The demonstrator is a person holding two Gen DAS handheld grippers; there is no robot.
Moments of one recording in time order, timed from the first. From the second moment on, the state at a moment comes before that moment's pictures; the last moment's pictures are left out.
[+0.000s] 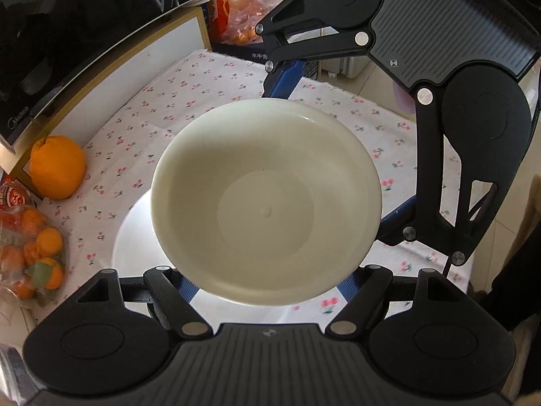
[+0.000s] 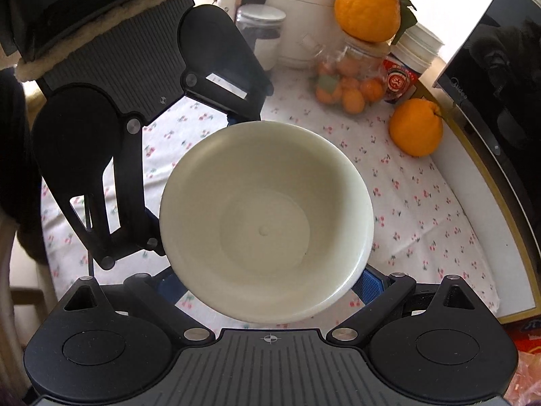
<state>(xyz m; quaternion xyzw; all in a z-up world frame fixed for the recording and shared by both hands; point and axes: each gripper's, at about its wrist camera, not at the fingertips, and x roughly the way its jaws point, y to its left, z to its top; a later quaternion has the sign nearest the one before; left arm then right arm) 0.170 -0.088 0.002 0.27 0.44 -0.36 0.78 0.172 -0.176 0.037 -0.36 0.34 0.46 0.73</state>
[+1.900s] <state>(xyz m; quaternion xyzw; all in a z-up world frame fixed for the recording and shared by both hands) 0.203 -0.039 -0.030 0.29 0.44 -0.40 0.75 0.225 -0.118 -0.010 -0.34 0.39 0.45 0.73</state>
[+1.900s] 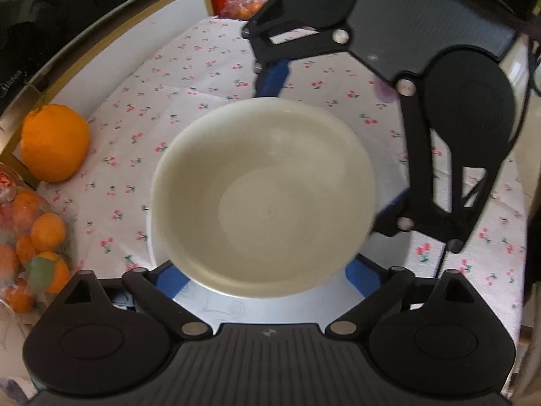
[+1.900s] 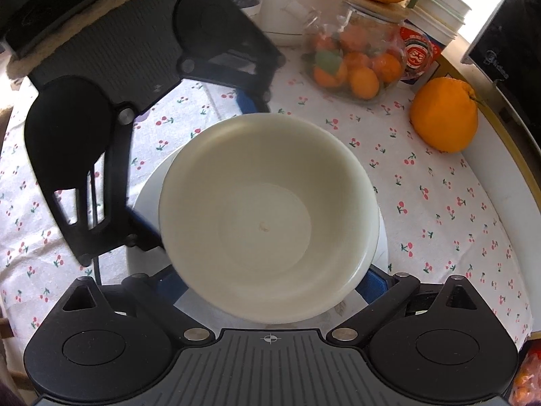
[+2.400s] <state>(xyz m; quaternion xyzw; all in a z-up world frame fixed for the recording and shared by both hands) 0.193 -0.037 -0.023 0.30 0.44 -0.40 0.75 0.220 -0.131 0.000 -0.34 0.39 0.44 0.74</state>
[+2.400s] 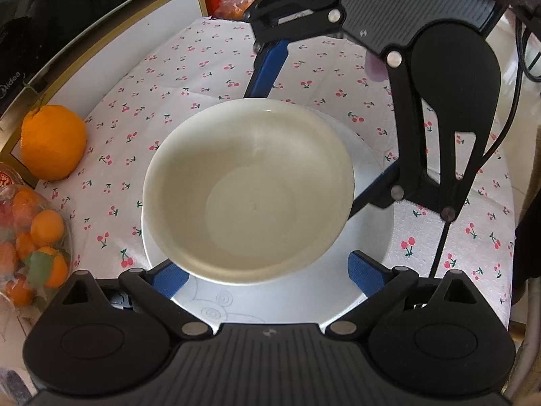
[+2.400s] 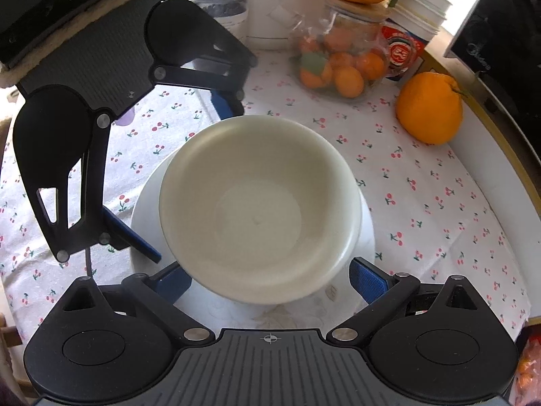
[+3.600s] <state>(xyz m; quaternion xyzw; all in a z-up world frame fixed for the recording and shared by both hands) 0.104 -0.037 0.005 0.20 0.44 -0.28 0.83 0.113 -0.179 0.024 -0.24 0.38 0.32 0.83</state>
